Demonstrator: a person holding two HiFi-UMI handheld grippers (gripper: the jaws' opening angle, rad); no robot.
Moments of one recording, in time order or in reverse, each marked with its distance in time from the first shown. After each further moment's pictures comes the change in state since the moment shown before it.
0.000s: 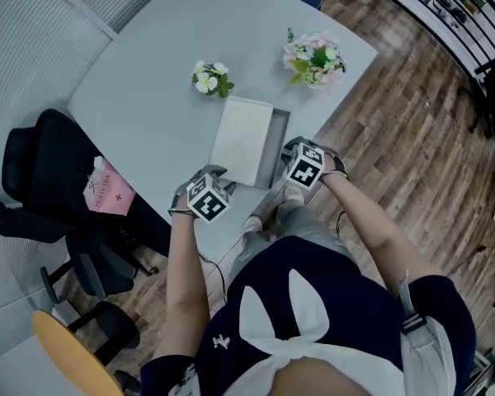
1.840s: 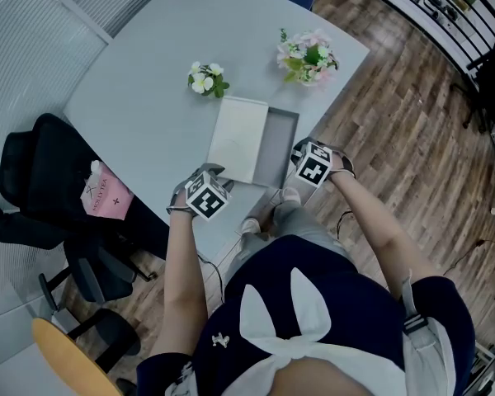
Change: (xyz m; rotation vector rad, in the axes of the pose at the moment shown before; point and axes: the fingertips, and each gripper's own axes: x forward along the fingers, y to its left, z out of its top) left arm 0.001 0.001 0.002 0.008 -0.017 0.008; right arm -0.014 -0.003 -0.040 0.027 0.076 -0.016
